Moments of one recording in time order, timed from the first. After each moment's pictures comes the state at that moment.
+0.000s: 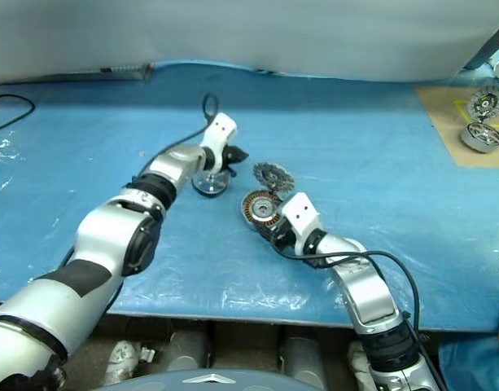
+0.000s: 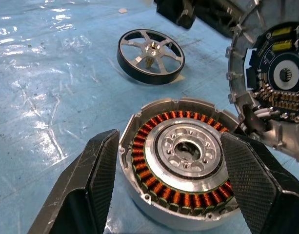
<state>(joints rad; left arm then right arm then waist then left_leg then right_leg) -1.28 0.15 0.01 1.29 0.08 0.12 -0.63 -0.14 -0.36 0.19 -0.35 0.14 0.45 0.55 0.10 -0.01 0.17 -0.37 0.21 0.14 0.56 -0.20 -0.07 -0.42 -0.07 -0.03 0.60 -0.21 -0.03</state>
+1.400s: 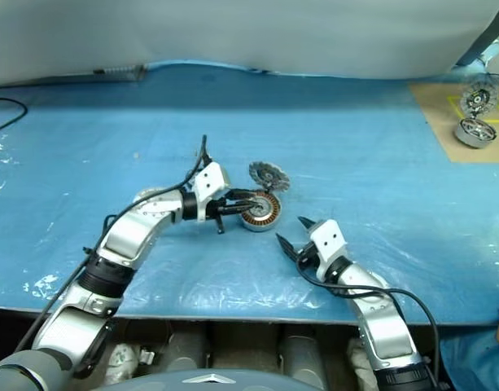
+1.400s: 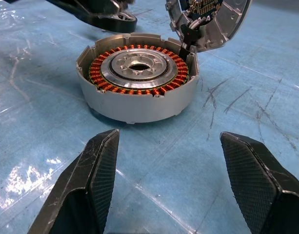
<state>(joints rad) -0.55 0.34 -0.29 0.05 -0.11 0.31 -0.91 0.11 -0.36 0.08 -0.26 0.14 0.17 0.53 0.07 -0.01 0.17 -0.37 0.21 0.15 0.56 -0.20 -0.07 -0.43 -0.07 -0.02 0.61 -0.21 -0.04</state>
